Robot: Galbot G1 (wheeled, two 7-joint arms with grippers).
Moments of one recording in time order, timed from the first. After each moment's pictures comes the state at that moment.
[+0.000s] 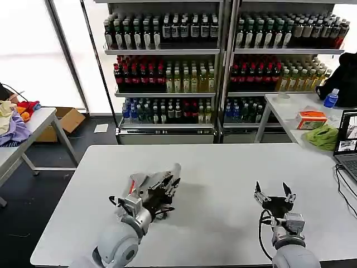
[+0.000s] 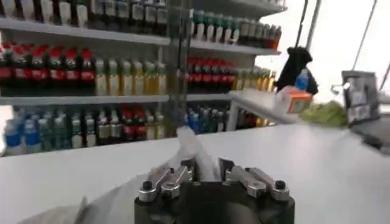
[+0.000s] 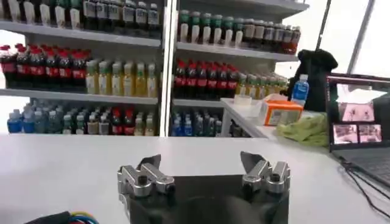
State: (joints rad) left arm 1.04 -1.08 -0.01 -2.02 -0.63 0.41 -0.20; right arm -1.41 1.26 0.56 2.11 0.26 -0.41 0.28
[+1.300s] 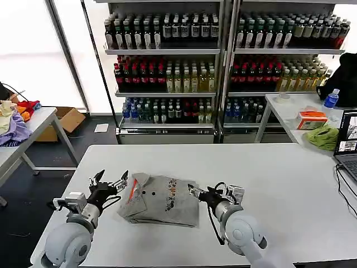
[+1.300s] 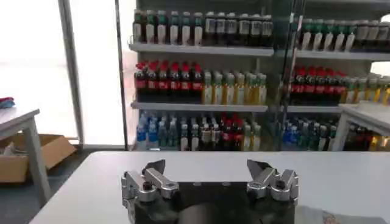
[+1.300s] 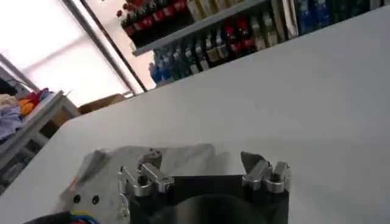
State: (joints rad) left arm 1.26 -0.99 -0.43 -2.07 -0.67 0.43 -0.30; right arm -0.97 1.17 0.06 1.92 1.10 -0.57 0.55
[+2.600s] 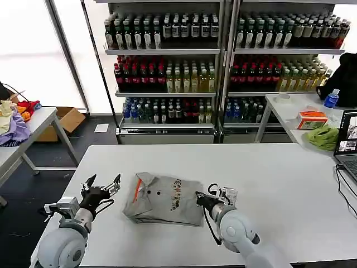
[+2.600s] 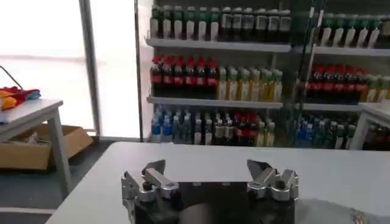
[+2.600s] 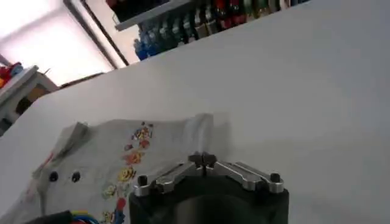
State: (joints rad) left arm 1.31 -1.01 -0.49 -2.10 -0.67 0.45 -0.32; right arm -0.93 1.15 0.02 1.85 1.11 -0.58 0.58
